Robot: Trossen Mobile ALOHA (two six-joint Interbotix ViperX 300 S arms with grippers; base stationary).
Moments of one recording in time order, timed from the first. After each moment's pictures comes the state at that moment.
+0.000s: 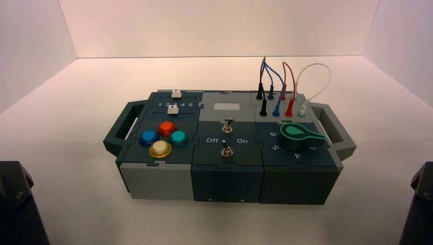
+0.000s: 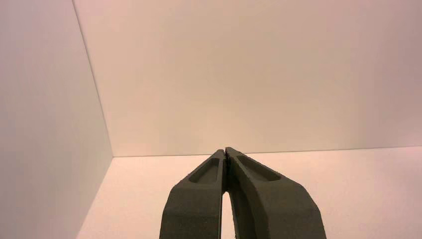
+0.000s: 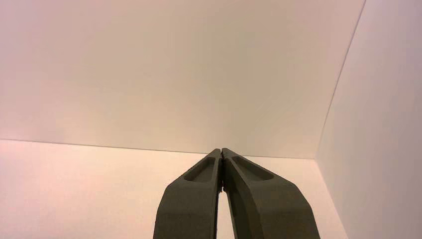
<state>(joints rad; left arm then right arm) -0.06 -0.98 1.09 -0.03 0.06 0.01 0.07 -0.97 1.11 -0.01 -0.01 0.00</state>
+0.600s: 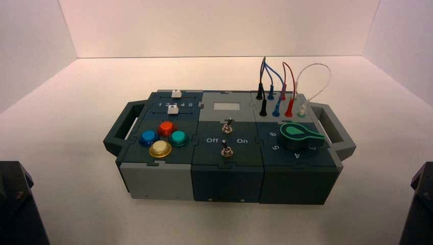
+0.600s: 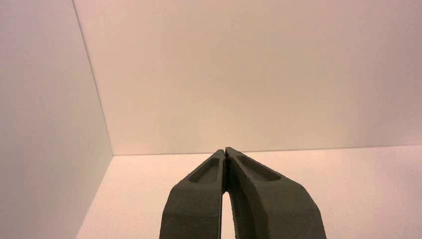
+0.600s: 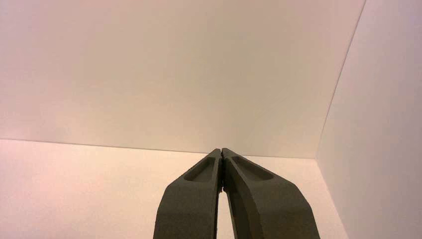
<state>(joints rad) -0.06 -0.97 1.09 -0.03 0.06 0.01 0.07 -0.96 1.11 -0.01 0.00 0.00</state>
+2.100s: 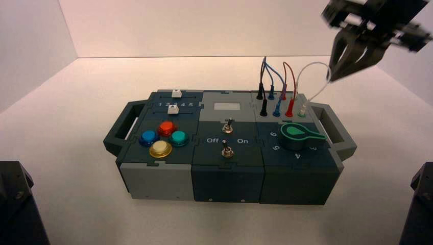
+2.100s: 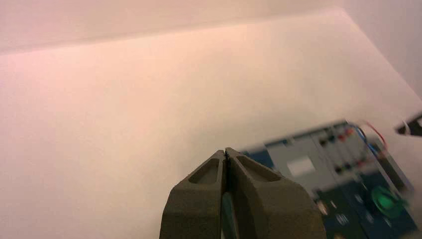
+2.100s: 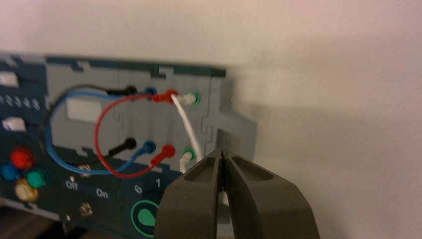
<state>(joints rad) -0.41 -0.87 0.99 -0.16 0.62 0.00 0.23 -0.35 0.99 0.31 0.69 0.00</state>
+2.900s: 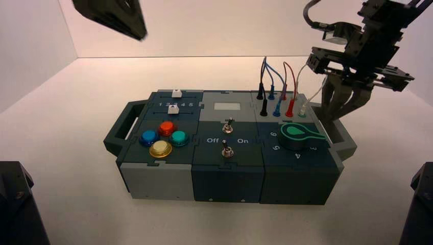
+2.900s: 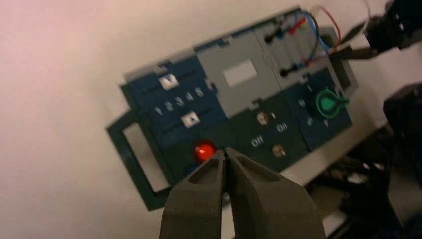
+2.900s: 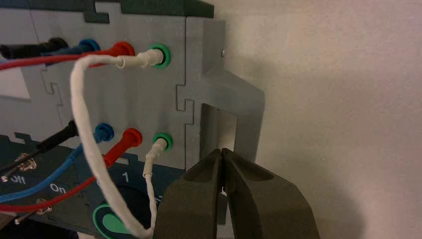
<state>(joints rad) -0.68 -0.65 0.94 -0.22 0.77 -0.12 0.25 -0.14 1.02 0.33 0.65 0.00</state>
